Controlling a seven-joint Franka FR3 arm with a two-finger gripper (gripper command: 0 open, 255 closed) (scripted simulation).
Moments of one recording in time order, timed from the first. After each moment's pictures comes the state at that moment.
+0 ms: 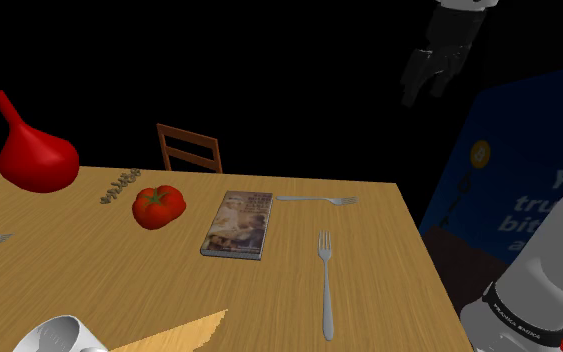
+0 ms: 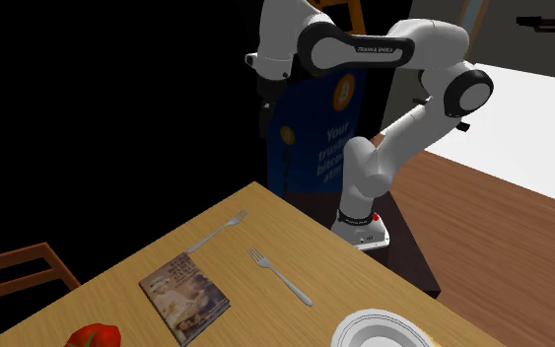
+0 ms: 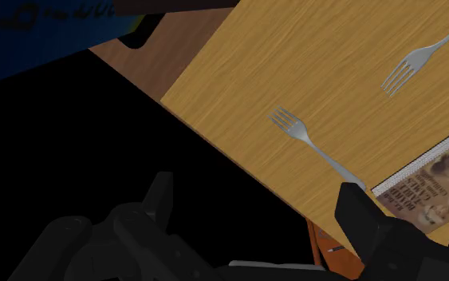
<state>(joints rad) 0.00 -0.83 0.04 -2.31 -0.04 1.62 0.17</state>
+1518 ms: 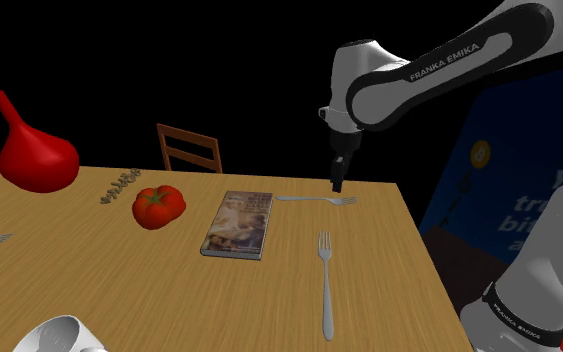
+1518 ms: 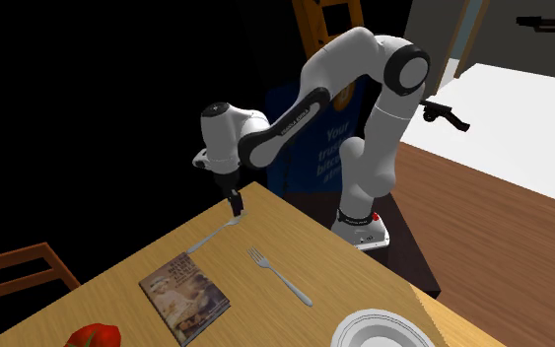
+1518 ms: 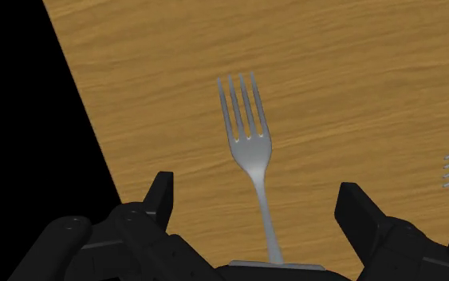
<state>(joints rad) 0.18 -0.26 0.01 -2.45 -0.04 2.17 -0.27</state>
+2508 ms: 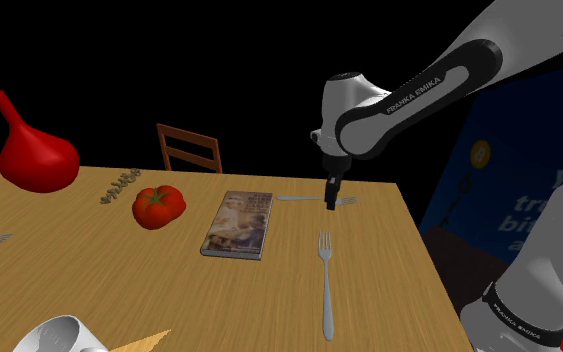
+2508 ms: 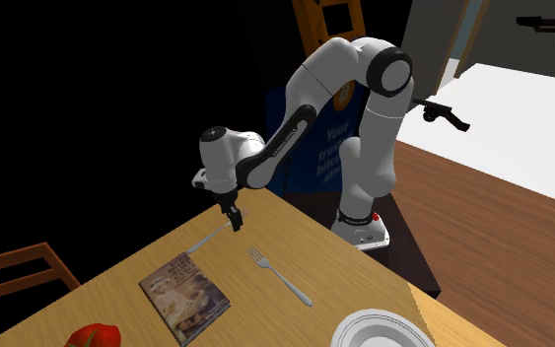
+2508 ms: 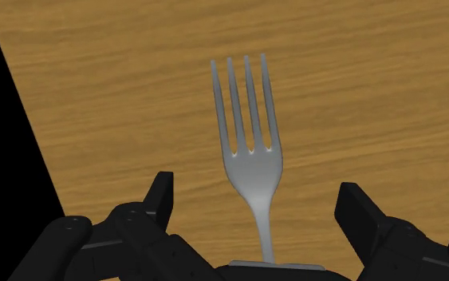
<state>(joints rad) 0.19 -0.12 0.01 -2.48 -0.04 2.33 -0.30</state>
